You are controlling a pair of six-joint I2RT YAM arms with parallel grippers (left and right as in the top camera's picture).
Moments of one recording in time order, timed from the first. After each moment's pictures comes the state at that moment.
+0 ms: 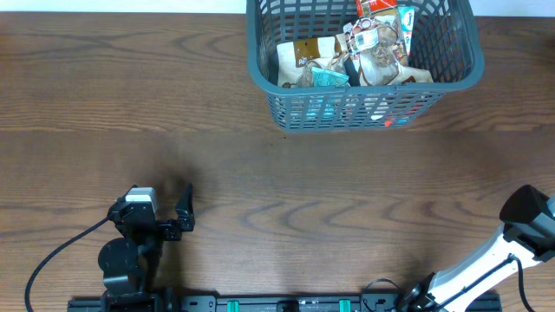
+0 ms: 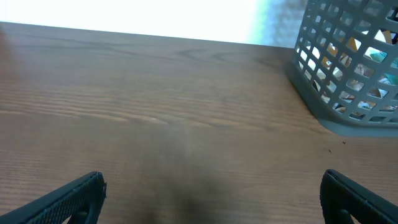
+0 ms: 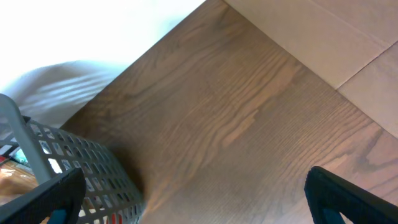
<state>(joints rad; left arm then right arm) 0.09 0.01 0.11 -0.38 0.16 -0.06 -0.65 2.10 2.87 -1.60 -0.12 0.20</state>
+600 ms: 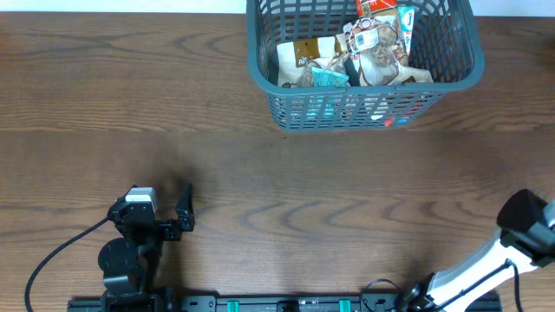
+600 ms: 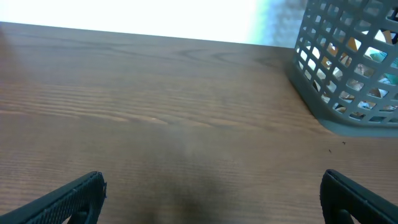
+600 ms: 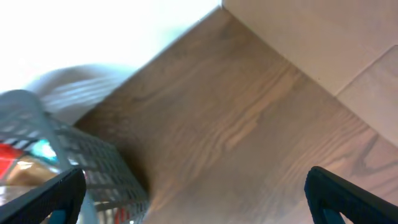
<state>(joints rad) 0.09 0.01 0.11 -0.38 0.16 -0.06 -0.61 2.02 2.87 -1.60 -0.10 0.20</state>
